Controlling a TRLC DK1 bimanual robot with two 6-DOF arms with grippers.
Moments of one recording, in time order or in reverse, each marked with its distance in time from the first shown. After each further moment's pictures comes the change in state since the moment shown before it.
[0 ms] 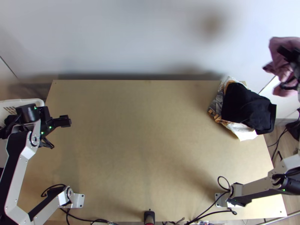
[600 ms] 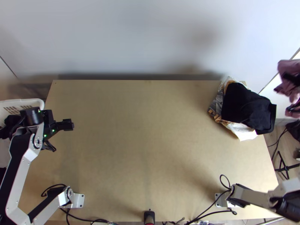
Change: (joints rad) left arm -0.016 -0.017 -0.051 -0.001 0.004 0.016; right arm -0.125 -0.240 -0.364 0.087 -0.025 -0.220
